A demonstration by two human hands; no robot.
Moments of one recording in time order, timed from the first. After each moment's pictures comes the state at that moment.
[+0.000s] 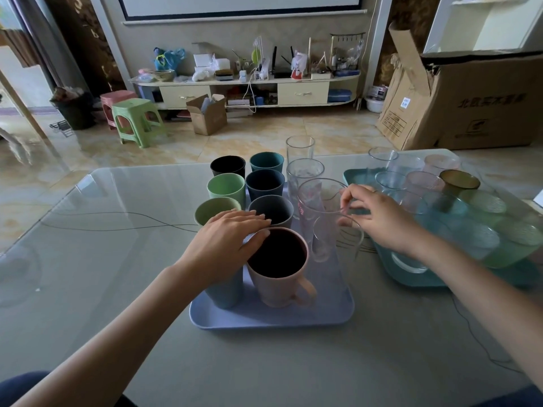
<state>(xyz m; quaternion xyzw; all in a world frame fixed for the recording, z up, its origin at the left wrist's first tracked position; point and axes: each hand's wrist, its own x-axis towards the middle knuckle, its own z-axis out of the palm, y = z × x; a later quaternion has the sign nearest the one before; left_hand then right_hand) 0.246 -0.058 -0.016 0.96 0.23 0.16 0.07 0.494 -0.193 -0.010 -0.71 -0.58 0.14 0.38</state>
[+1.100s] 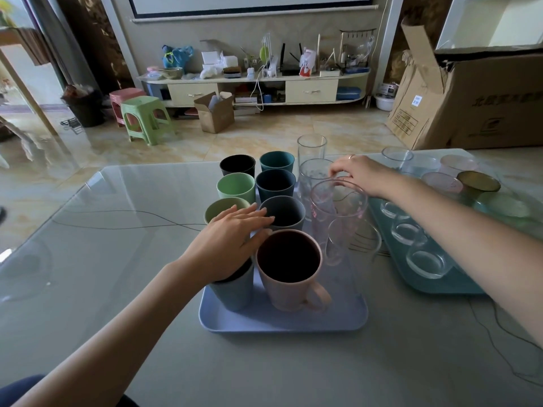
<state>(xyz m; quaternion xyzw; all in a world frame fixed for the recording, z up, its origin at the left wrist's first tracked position) 0.240 -0.041 -0.015 0.96 0.24 0.11 0.12 0.537 -0.097 0.013 -0.75 -0.64 0.05 0.13</state>
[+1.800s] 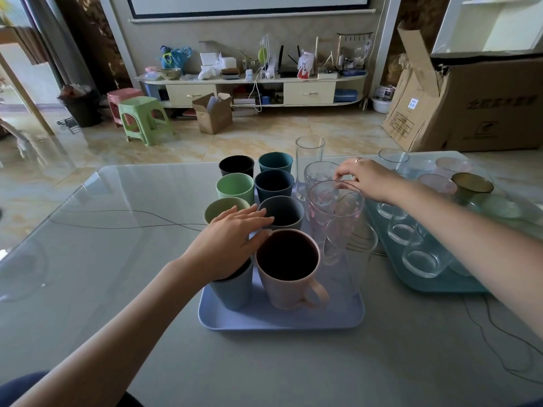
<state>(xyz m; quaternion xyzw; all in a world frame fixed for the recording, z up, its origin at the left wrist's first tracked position) 0.240 -0.045 -0.012 0.96 0.24 0.11 0.12 0.540 -0.111 0.012 -0.77 -0.62 0.06 0.16</state>
